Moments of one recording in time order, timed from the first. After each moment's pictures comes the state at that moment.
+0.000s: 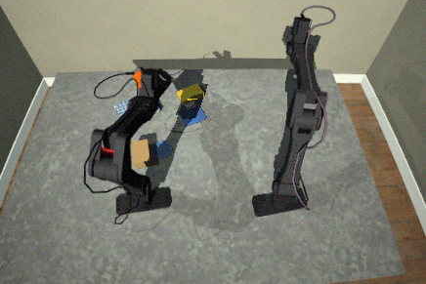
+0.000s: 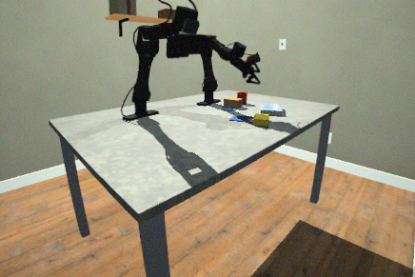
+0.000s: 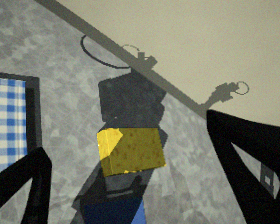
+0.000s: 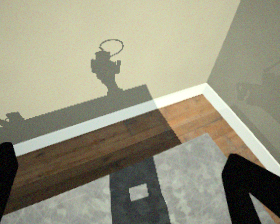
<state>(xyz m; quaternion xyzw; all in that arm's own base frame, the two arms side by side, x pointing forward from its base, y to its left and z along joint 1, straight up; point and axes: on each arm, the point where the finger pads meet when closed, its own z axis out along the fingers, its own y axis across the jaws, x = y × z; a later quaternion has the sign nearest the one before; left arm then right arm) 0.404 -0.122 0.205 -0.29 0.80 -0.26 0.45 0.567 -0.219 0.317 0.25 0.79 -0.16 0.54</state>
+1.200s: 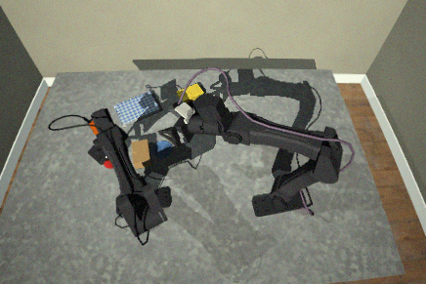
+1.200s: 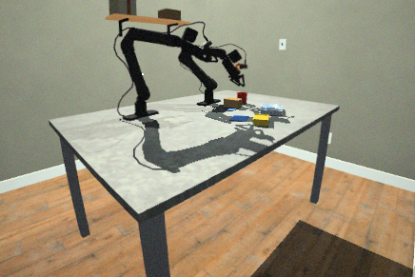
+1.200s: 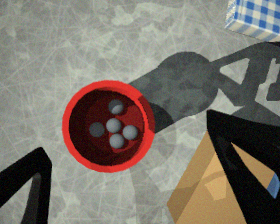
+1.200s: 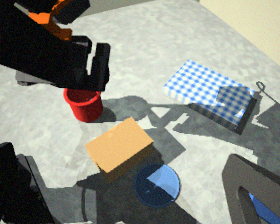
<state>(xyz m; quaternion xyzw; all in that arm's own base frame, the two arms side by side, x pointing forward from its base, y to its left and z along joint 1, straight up) 0.191 0.101 0.125 -0.37 0.88 0.07 0.28 0.225 0.360 0.293 -0.37 0.75 0.30 0.46</state>
